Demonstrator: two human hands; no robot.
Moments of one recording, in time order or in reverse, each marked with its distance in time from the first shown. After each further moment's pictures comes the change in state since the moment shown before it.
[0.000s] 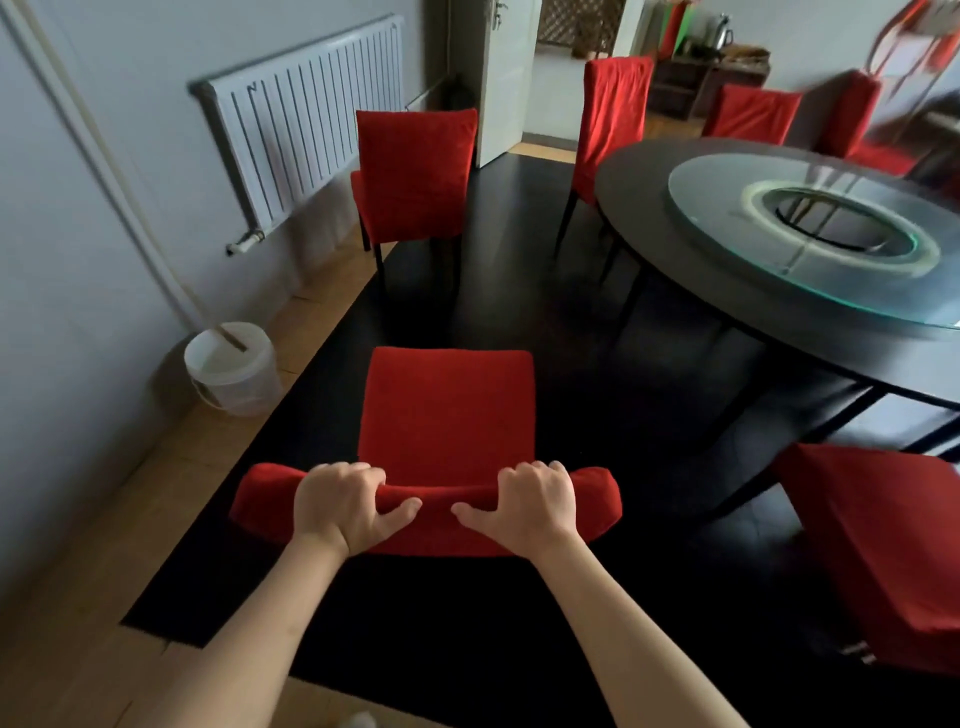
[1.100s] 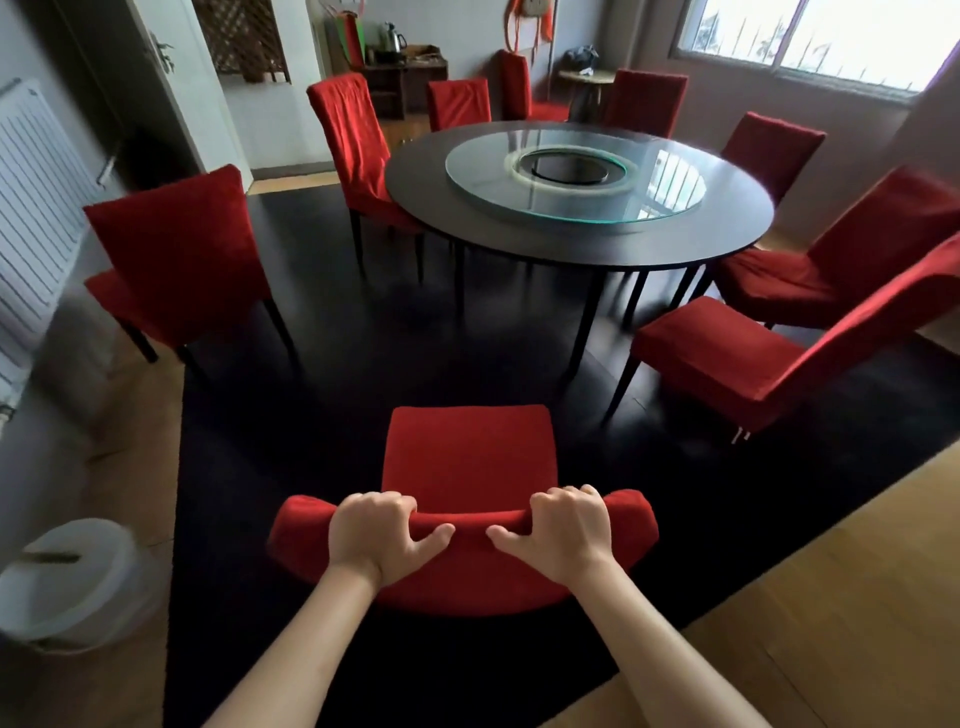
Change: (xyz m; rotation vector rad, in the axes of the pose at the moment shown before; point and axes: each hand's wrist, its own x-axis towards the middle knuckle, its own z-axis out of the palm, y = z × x) left_hand 0.097 -0.138 0.001 -0.238 -0.120 0.591; right_hand 0.014 -0.156 -0.029 -0.055 0.020 0.692
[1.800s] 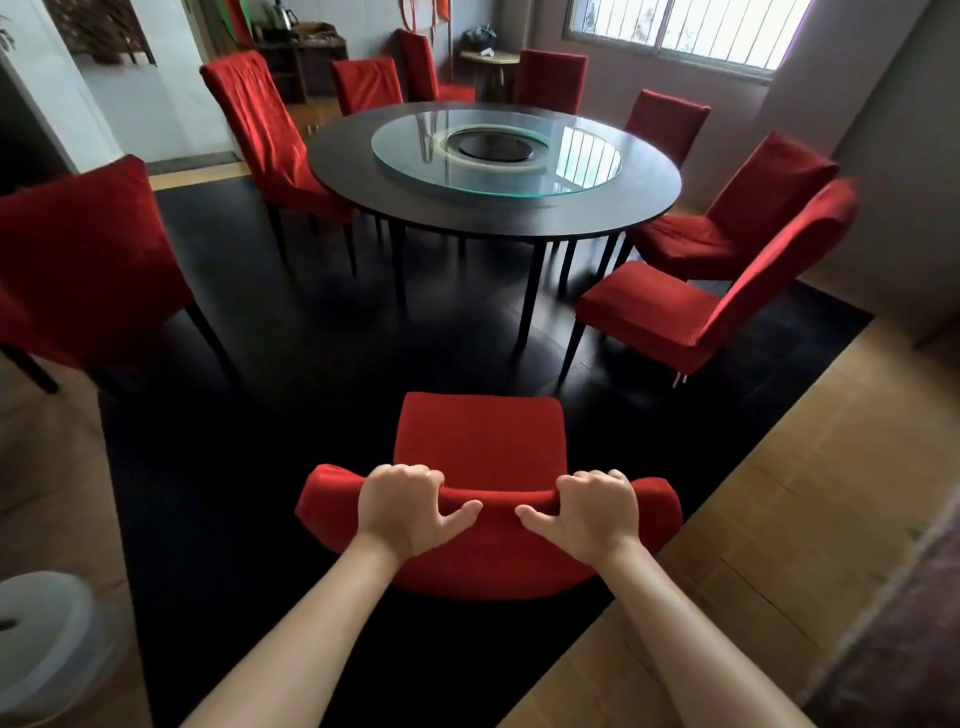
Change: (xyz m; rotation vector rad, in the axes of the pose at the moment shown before) left_hand -0.013 -0.042 -0.008 -0.054 -0.051 0.268; right_hand -0.051 -0.060 0.000 -0.078 0.148 0.237
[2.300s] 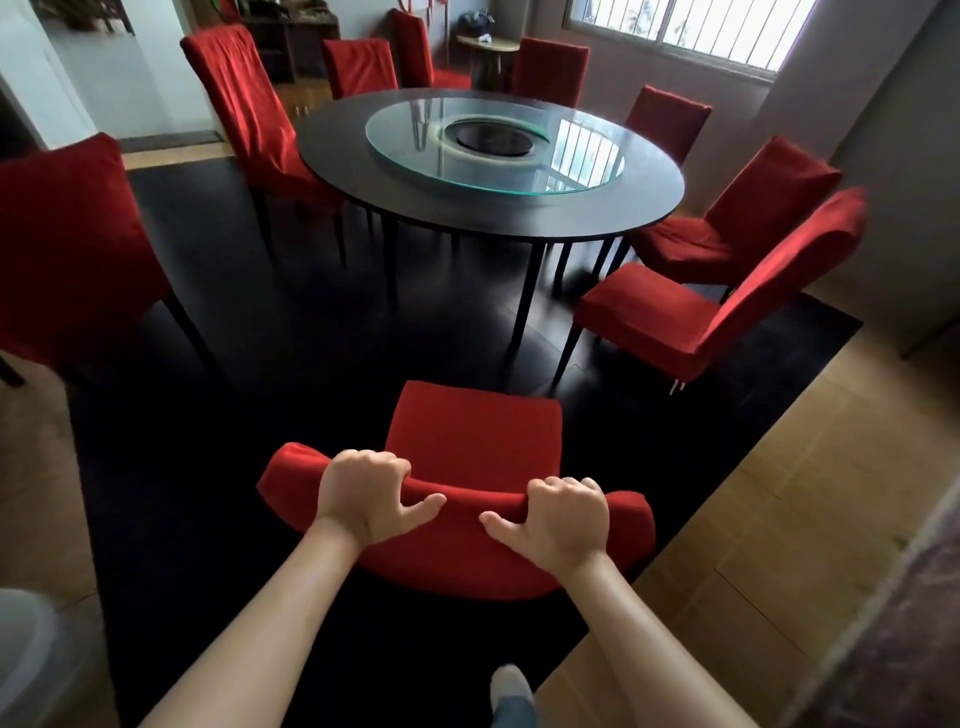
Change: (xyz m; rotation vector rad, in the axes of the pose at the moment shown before) left_hand 0.043 -0.067 0.011 0.007 0.106 0.056; right_hand 0.045 -0.044 0.013 0.057 0.181 0.053
